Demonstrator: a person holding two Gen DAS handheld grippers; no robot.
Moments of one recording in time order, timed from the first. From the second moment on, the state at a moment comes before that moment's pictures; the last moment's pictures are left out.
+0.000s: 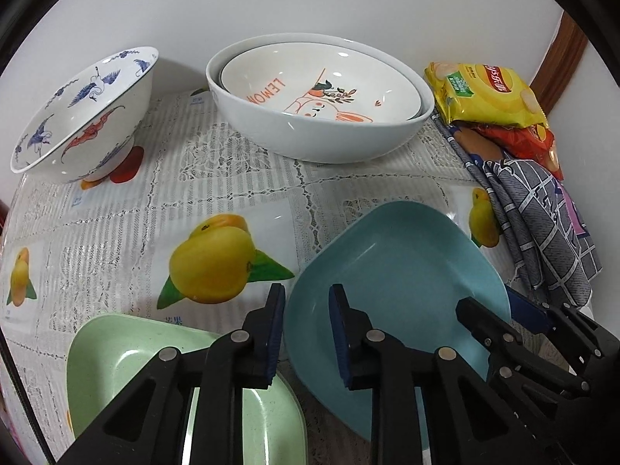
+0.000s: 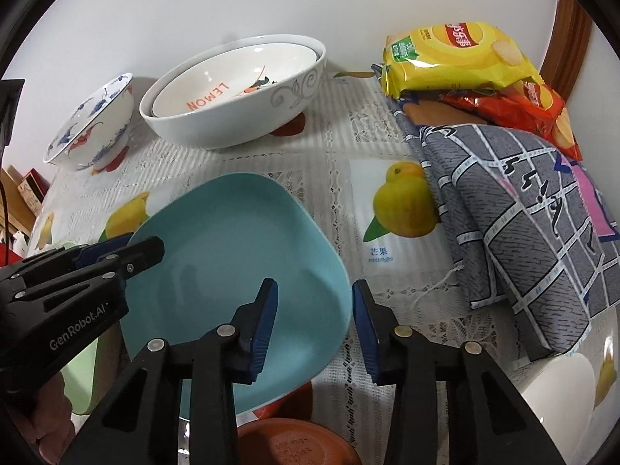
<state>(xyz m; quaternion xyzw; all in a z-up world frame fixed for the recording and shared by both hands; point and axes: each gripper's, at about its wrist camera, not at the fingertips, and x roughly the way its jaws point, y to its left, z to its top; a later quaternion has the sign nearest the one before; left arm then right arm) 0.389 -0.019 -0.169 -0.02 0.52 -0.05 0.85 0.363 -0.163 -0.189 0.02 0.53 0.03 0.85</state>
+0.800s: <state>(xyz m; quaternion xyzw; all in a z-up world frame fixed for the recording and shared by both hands) 0.390 -0.014 -0.169 -0.03 0.53 -0.04 0.85 0.368 -0.173 -0.196 0.03 0.53 0.00 0.85</state>
